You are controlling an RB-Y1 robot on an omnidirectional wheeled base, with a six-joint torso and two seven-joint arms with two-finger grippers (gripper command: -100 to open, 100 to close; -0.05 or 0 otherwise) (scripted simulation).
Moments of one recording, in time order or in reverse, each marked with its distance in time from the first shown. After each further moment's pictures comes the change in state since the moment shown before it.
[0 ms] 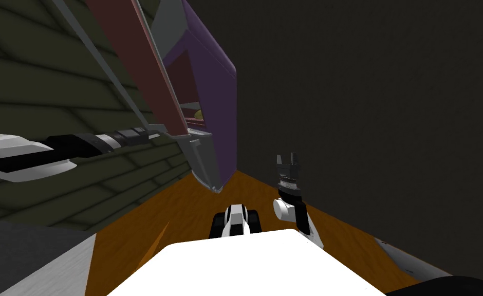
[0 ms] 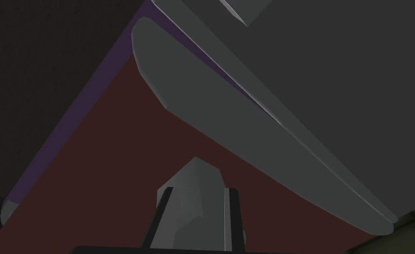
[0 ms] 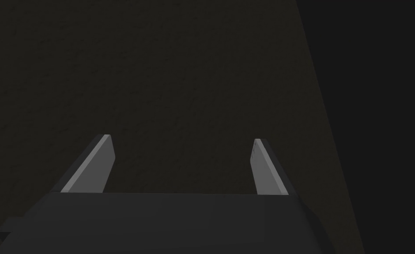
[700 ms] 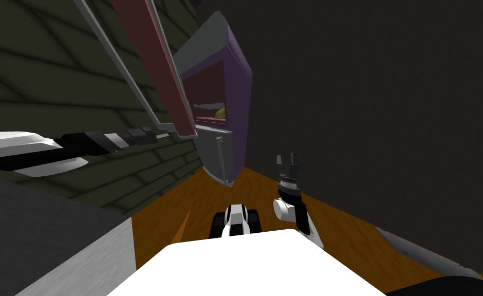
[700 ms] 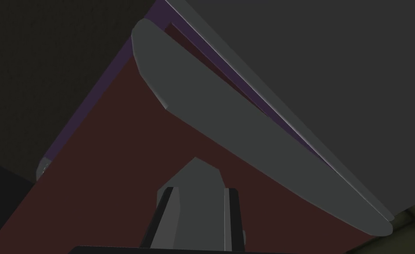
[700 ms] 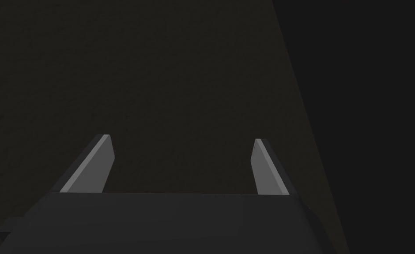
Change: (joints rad) left arm -0.008 0.005 0.006 -0.085 0.005 -0.111 0.004; right arm 0.000 0.000 0.000 0.000 0.000 0.000 0.000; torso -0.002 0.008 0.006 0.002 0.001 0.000
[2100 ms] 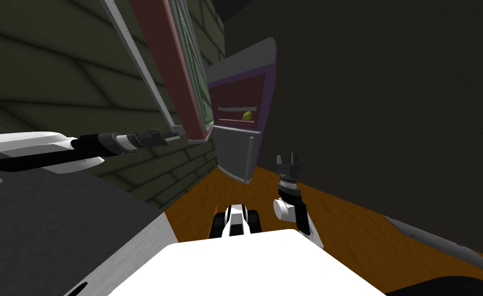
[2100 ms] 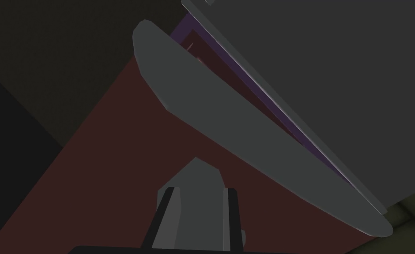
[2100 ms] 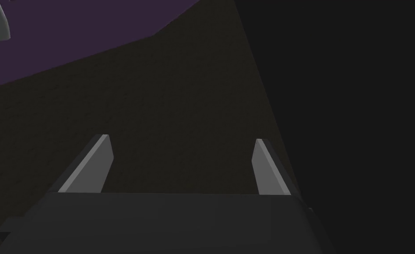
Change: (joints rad) left arm -0.010 -0.005 -0.009 -0.120 0.010 -0.205 0.003; right arm 0.000 0.000 0.000 0.000 0.000 0.000 0.000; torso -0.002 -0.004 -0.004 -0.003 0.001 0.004
